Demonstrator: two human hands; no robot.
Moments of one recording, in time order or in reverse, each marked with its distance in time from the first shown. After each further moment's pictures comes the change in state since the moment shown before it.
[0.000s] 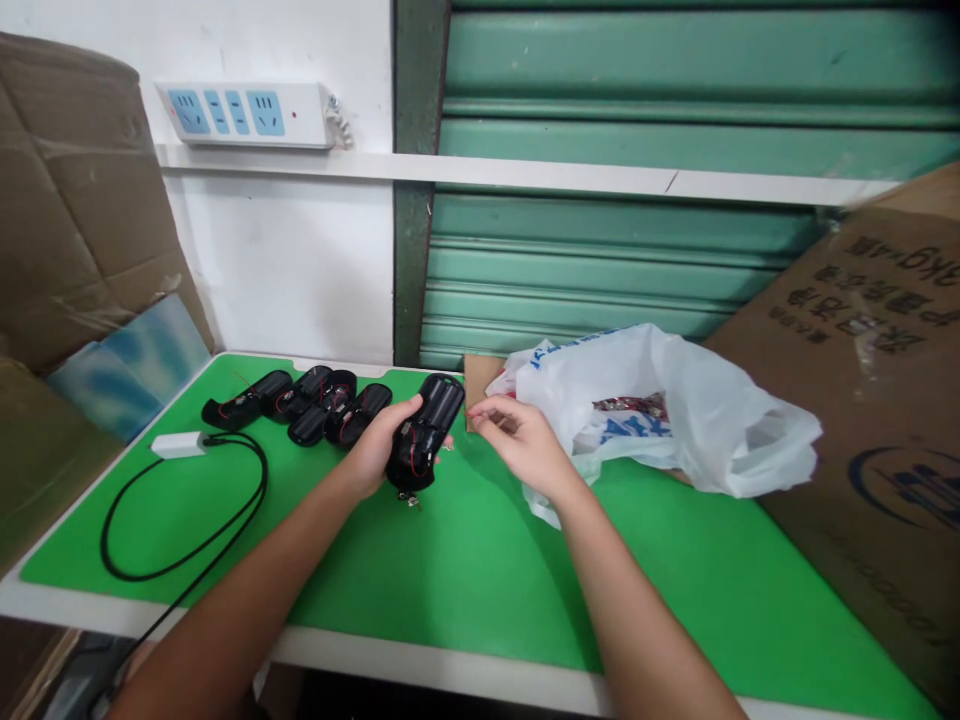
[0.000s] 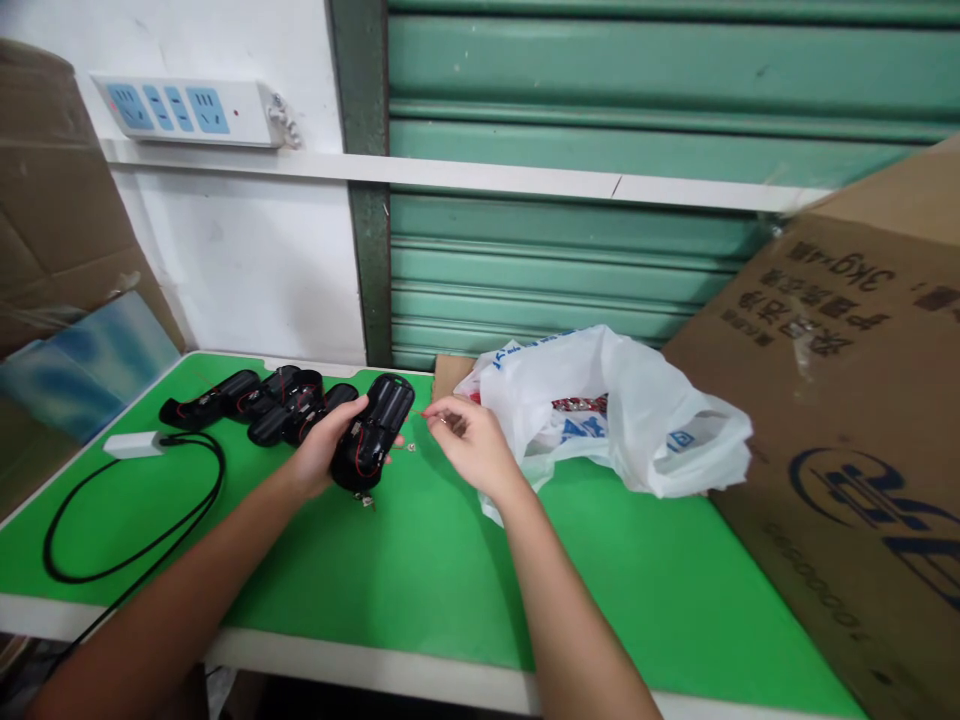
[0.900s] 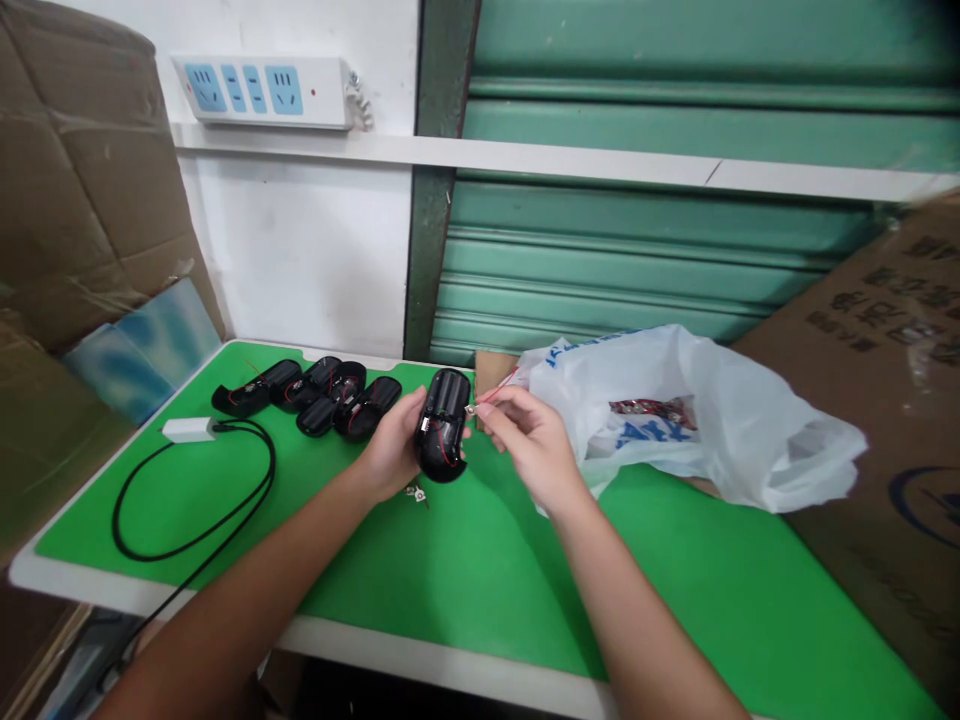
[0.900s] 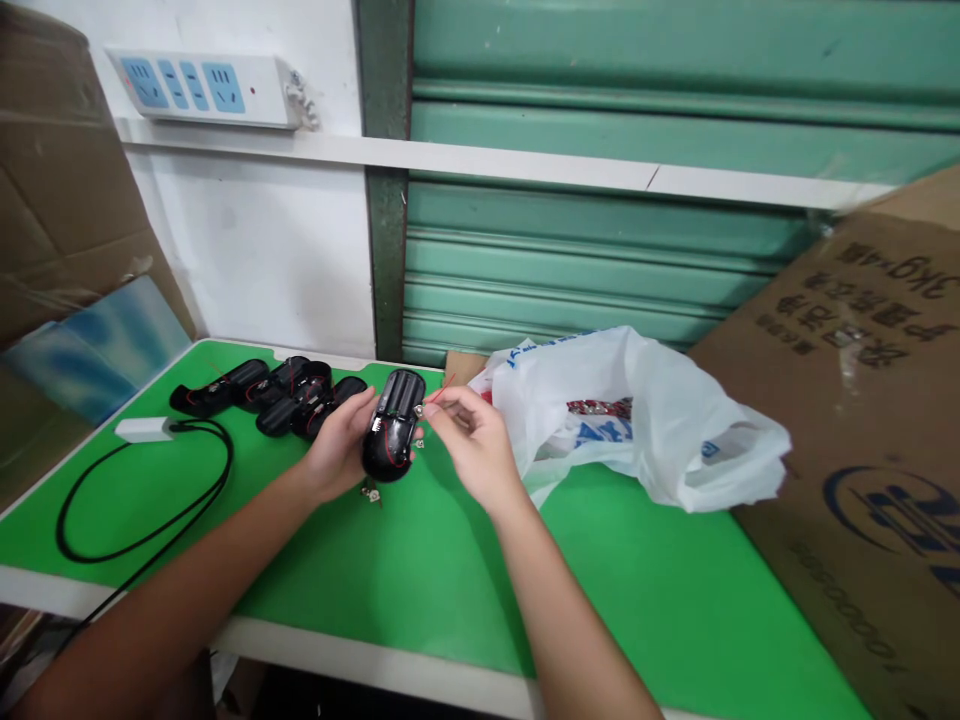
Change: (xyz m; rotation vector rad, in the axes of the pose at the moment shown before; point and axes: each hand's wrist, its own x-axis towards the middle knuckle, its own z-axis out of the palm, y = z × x) left_hand 0.001 -0.009 0.008 -0.275 -0.084 -0.014; right_hand -0.005 -0.025 0.017 0.346 0.115 0.025
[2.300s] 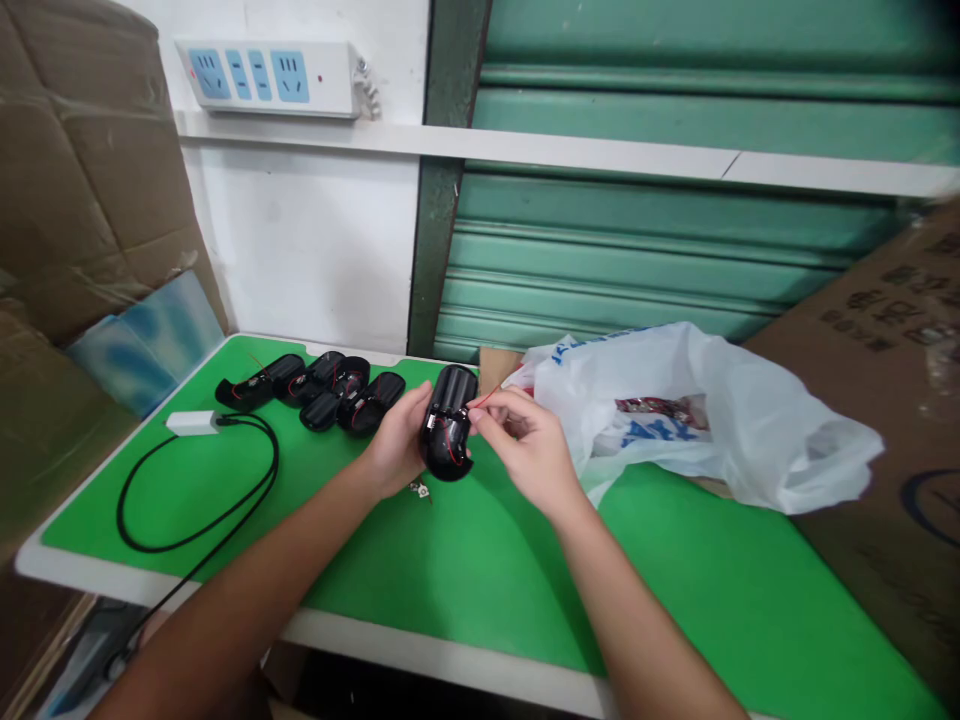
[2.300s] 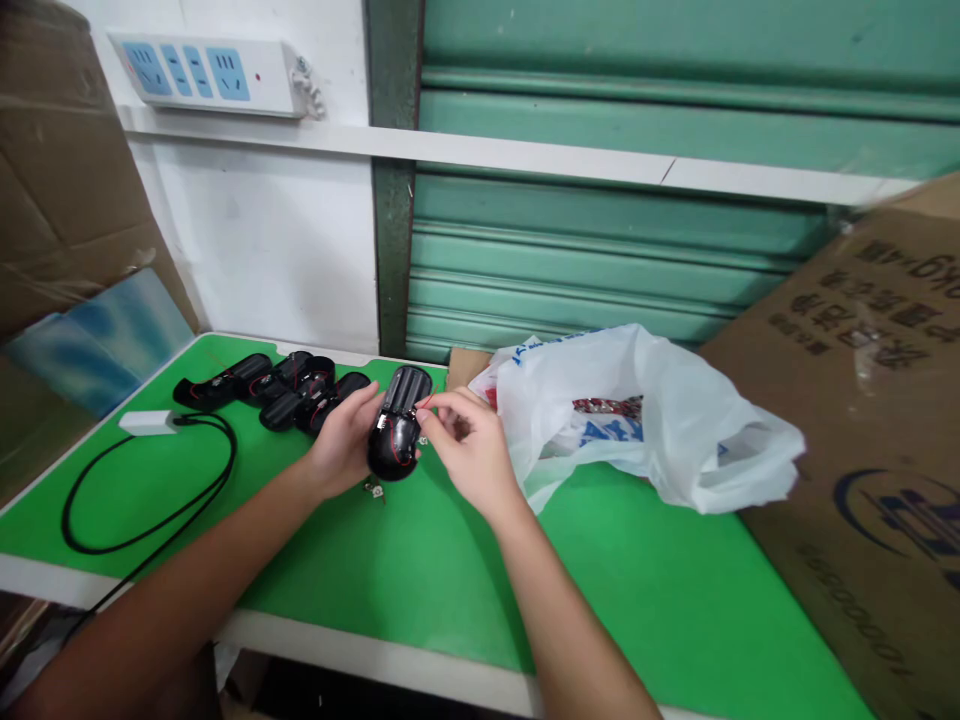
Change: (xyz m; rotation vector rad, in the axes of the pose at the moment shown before) left_hand -0.001 0.000 0.000 0.009 -0.004 -0.011; right_hand -0.005 0.008 0.005 -0.204 0.000 -0.128
